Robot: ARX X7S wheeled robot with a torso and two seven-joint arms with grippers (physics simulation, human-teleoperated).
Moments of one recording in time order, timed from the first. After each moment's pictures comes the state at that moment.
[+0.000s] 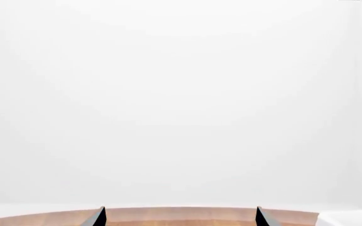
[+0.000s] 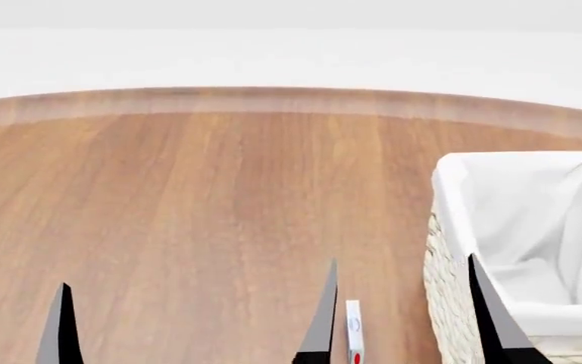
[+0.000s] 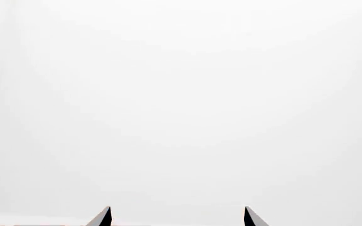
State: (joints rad) left arm 0.13 -0.29 0.21 0.81 -0.22 -0.23 -0.30; right arm -0.05 0.24 -0.23 -0.89 0.05 0.36 0.30
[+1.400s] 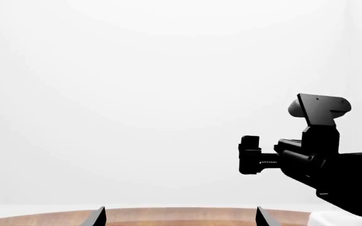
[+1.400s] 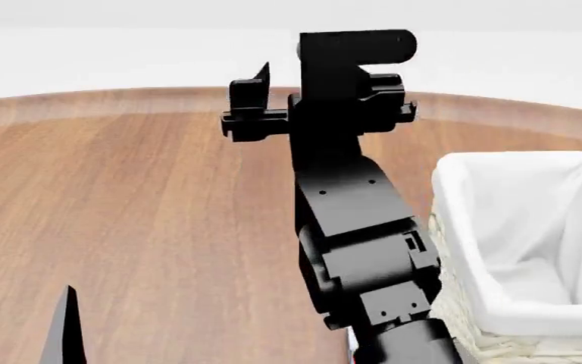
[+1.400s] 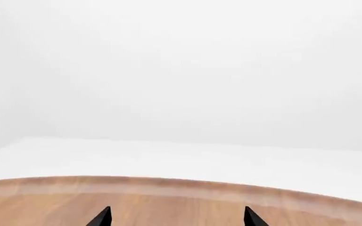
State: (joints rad) left arm 0.12 -0.33 0.24 0.82 -0.25 -0.22 -0.34; right arm 1.18 0.01 -0.52 0.83 0.50 0.21 0.23
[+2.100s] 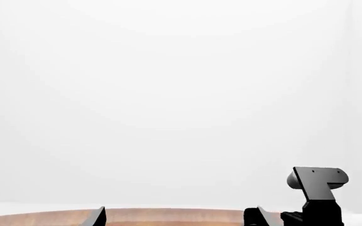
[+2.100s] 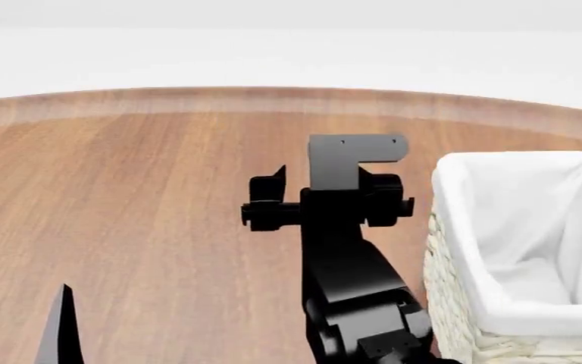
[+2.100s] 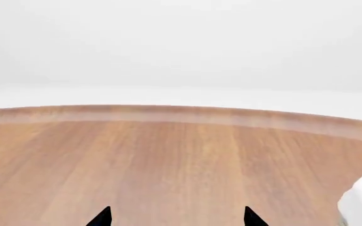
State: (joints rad) left arm 0.12 -0.34 0.25 0.81 -0.27 -0.19 -0.35; right arm 1.18 0.00 -1.29 1.22 1.23 -0.12 0.27
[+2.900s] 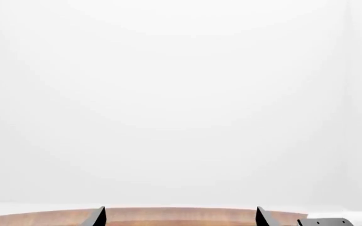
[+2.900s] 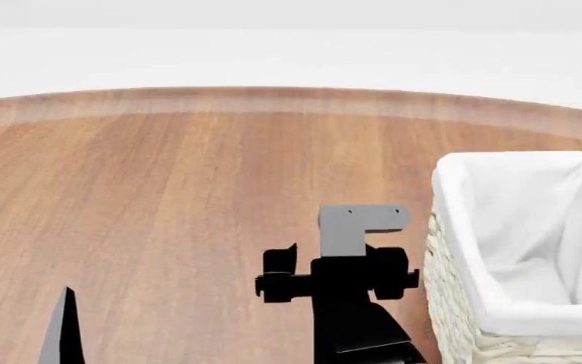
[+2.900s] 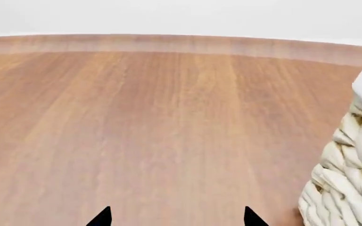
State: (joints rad) left arm 0.12 -0.36 0.26 0.81 -0.28 -0.18 -0.37; right arm 1.07 0.00 -1.52 1.28 1.47 -0.11 0.23
